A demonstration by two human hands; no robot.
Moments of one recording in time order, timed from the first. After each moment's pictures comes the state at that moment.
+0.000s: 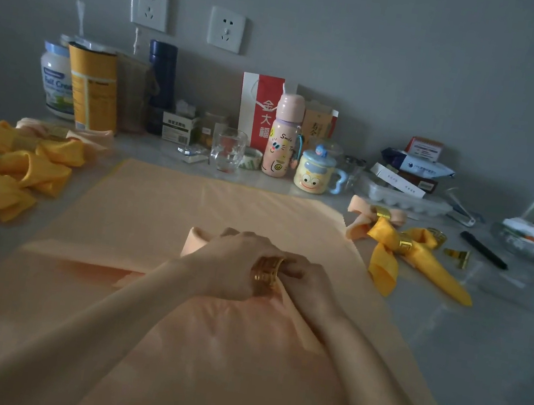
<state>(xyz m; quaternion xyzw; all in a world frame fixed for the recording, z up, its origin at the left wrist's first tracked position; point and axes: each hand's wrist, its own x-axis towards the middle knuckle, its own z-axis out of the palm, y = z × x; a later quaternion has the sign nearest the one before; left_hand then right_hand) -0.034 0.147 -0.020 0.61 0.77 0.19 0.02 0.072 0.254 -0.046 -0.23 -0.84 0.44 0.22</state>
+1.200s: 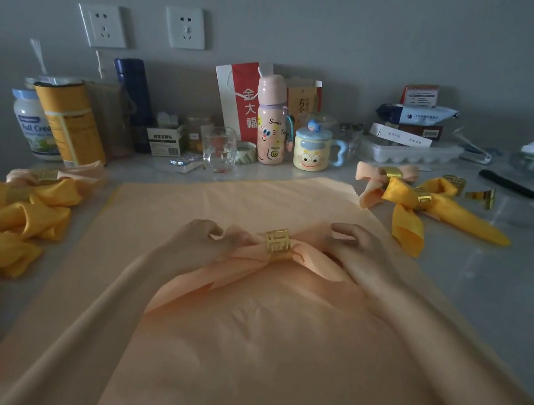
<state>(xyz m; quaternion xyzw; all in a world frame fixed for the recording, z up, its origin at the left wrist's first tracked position) -0.086 0.123 -0.014 0.36 0.87 0.28 0.17 0.081 0.272 -0.038 -0.38 -0.71 0.52 0.29</state>
